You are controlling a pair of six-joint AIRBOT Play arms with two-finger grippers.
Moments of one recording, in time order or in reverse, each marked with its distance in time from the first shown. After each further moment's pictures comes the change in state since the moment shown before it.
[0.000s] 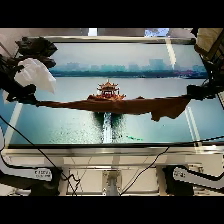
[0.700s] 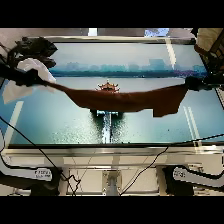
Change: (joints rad) left arm 0.001 0.010 0.091 -0.304 0.311 0.148; right arm 0.000 -0.019 -0.010 0.132 -0.332 -0.038
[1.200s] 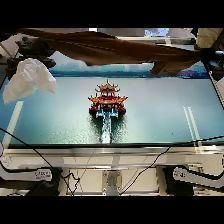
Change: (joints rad) left arm 0.001 0.080 0.350 0.011 0.249 -0.072; right arm 0.000 0.008 0.214 0.076 -0.211 0.042
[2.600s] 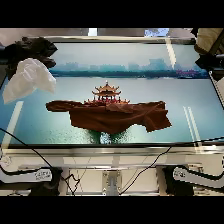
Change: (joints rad) left arm -0.005 0.029 -0.217 -0.059 0.027 0.099; right arm 0.001 0.006 0.080 -0.010 0.242 -0.084
